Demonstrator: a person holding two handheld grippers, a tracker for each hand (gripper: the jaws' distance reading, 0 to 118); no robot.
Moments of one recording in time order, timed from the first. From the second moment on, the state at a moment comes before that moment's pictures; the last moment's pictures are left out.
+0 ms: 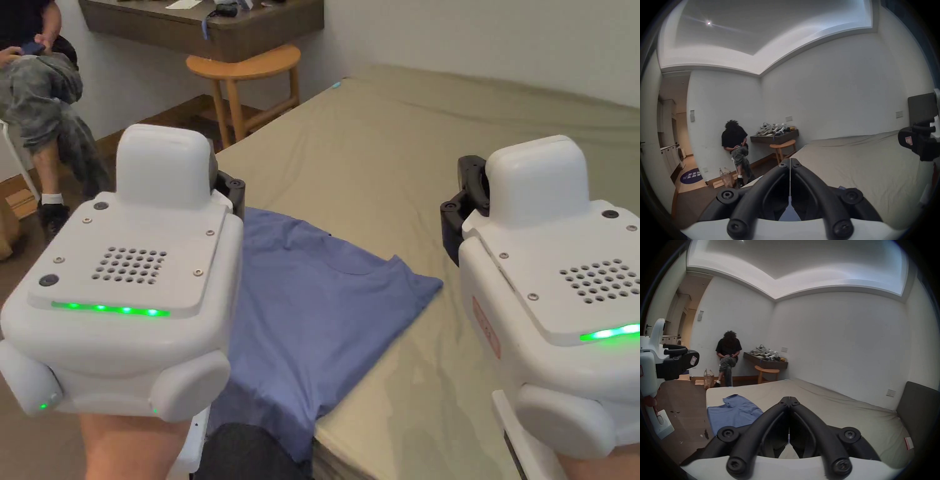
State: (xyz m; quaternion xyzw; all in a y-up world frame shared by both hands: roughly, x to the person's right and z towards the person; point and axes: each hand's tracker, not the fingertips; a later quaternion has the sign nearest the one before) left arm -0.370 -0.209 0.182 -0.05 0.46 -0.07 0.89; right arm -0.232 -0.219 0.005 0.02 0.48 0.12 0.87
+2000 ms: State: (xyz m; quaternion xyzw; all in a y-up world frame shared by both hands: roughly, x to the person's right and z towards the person) left arm -0.648 -0.514 0.018 -0.37 0.25 0.32 0.84; right arm -0.256 -0.317 -0.090 -0.18 0.48 0.19 0.84
